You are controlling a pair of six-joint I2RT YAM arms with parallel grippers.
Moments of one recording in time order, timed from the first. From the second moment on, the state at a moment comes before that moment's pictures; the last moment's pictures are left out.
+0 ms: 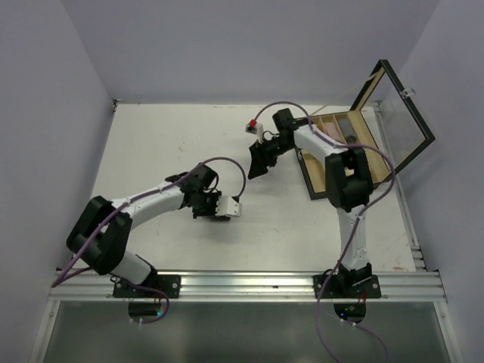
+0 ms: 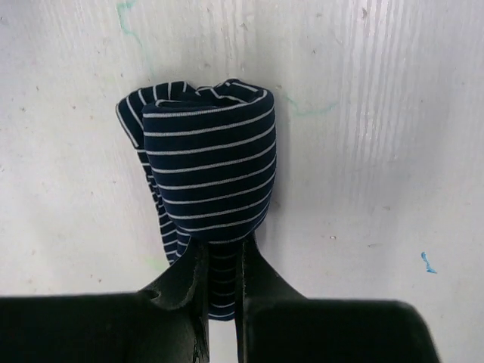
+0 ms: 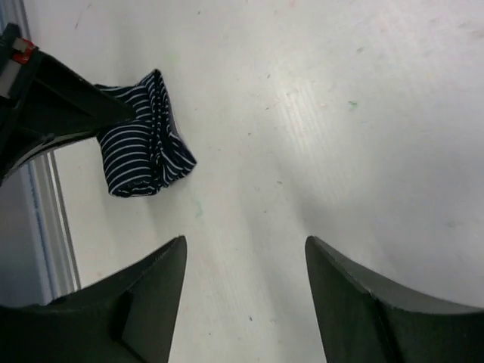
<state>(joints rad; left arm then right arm) -0.62 1.48 0.79 -0.52 0.25 1.03 0.42 2.26 1.80 -0.81 -0.92 -0.41</state>
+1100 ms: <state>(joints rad) -0.45 2.12 1.46 -1.28 0.69 0.98 0.91 1.65 1.05 -0.19 -0.46 -0.66</state>
